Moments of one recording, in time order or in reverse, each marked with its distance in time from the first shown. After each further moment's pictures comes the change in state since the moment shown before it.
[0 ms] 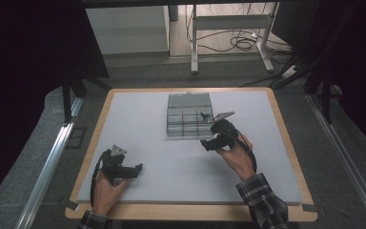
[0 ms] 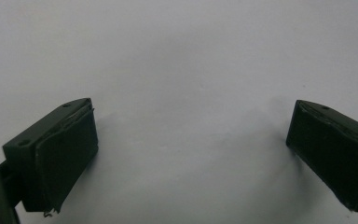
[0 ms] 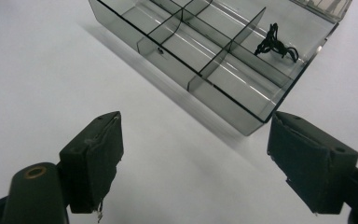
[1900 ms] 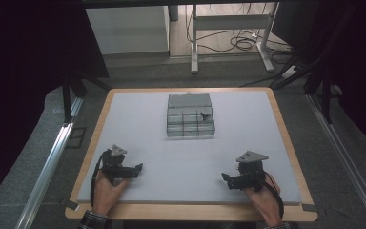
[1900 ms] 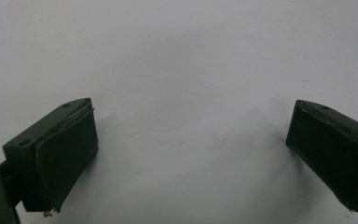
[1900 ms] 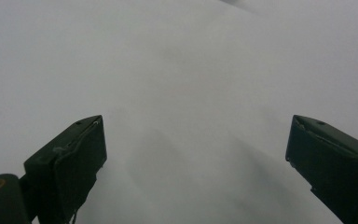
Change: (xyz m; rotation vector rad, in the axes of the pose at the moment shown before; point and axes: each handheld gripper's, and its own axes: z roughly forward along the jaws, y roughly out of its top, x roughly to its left) left arm 0.000 0.000 0.000 0.000 0.001 0.001; right arm 0.020 -0.133 -0.045 -0.084 -0.048 0.102
